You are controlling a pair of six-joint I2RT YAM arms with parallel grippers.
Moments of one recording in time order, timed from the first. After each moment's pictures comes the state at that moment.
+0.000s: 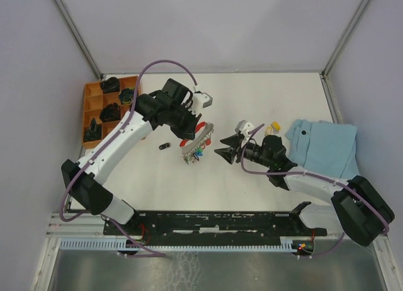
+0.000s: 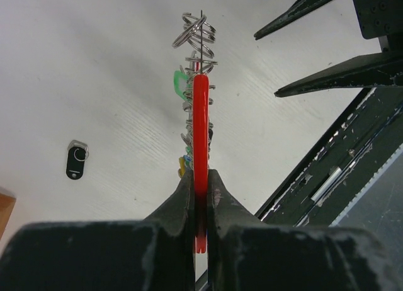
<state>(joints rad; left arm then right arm) -0.62 1.52 1.57 -1.04 0.27 0.16 0.62 1.23 0.42 0.73 -0.47 0.05</state>
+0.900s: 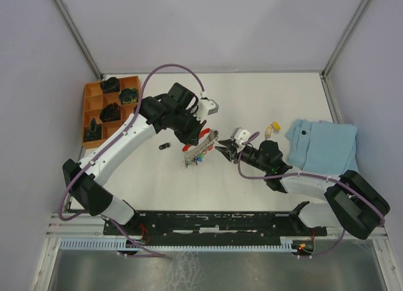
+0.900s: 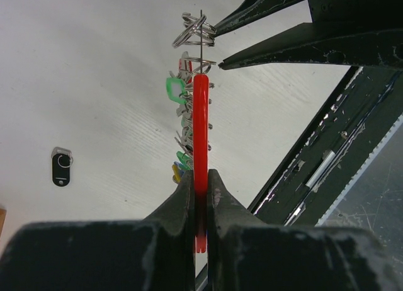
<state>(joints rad) -0.68 1.52 1.56 -1.07 0.29 0.19 0.70 1.29 0.38 0.88 -0.34 -0.16</state>
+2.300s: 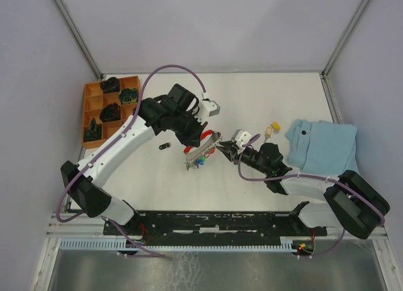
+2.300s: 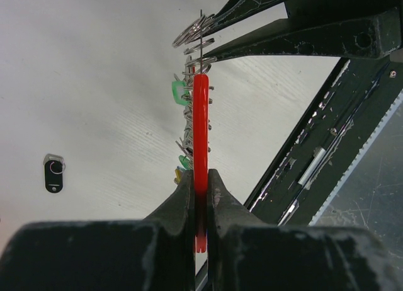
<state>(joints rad) -0.70 1.50 1.56 -1.07 0.32 0.19 0.71 1.29 0.35 0.92 -0.29 -0.16</state>
